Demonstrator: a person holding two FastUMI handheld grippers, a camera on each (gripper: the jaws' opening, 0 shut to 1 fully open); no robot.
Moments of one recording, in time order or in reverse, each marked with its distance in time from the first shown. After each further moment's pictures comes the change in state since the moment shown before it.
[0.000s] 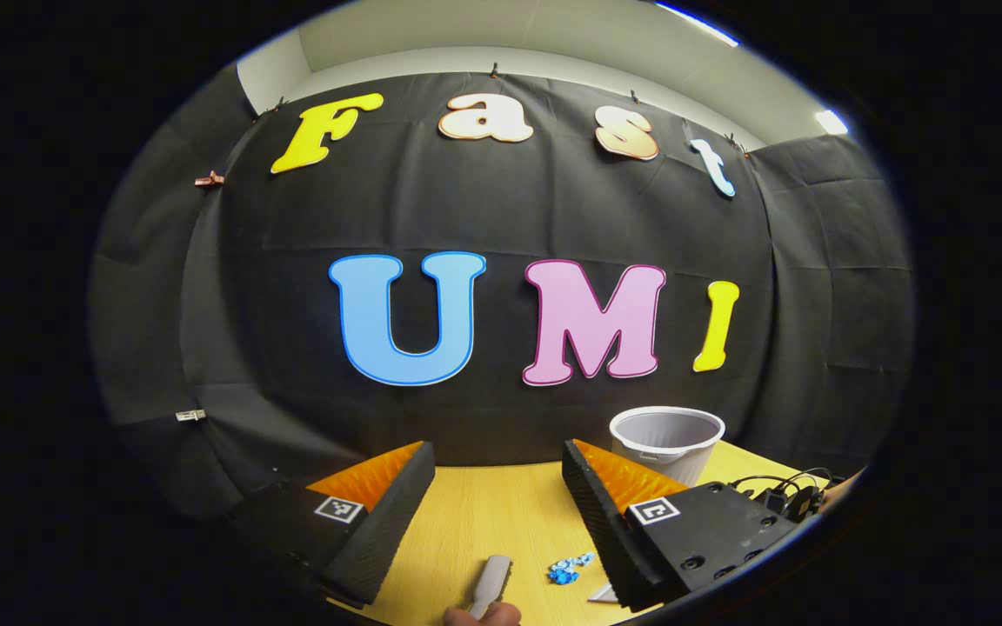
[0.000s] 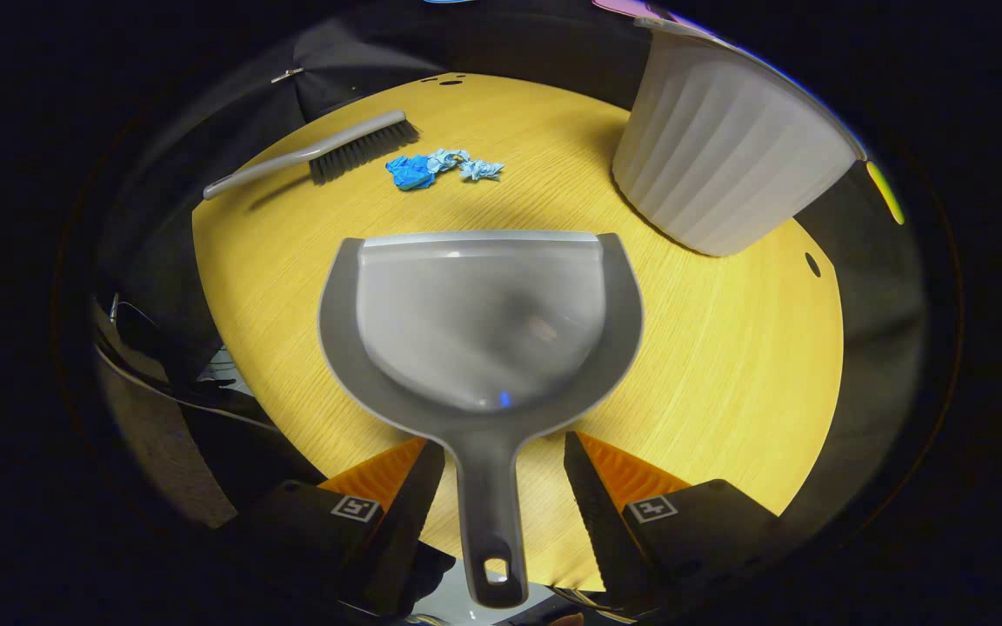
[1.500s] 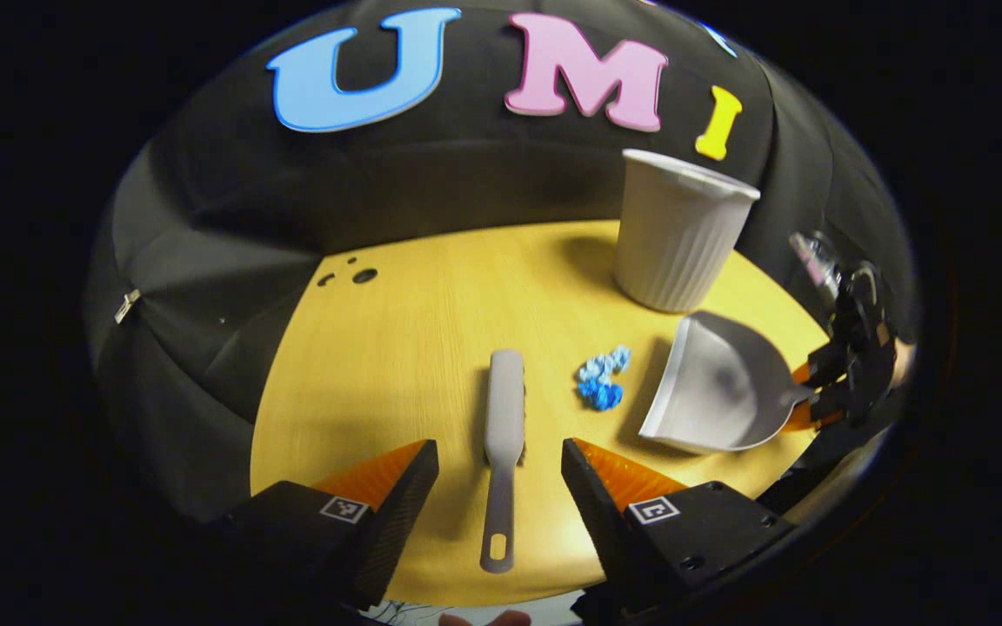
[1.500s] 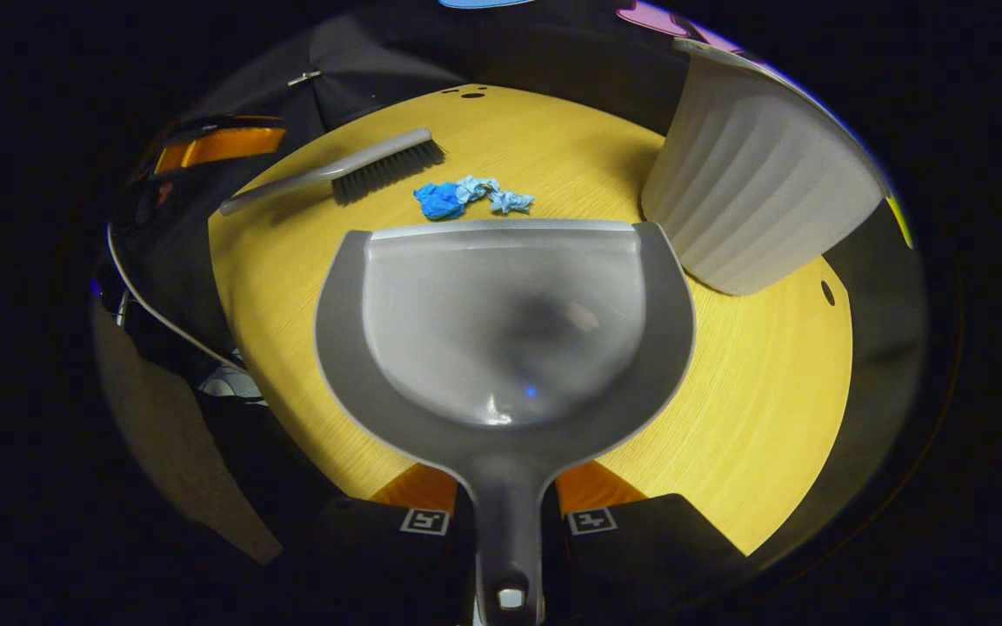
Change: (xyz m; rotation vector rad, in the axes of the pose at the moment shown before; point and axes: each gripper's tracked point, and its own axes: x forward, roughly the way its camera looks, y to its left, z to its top) left arm -0.004 0.037 -0.308 0.093 0.807 -0.158; right arm -0.010 0.017 0.037 -0.049 -0.068 0.029
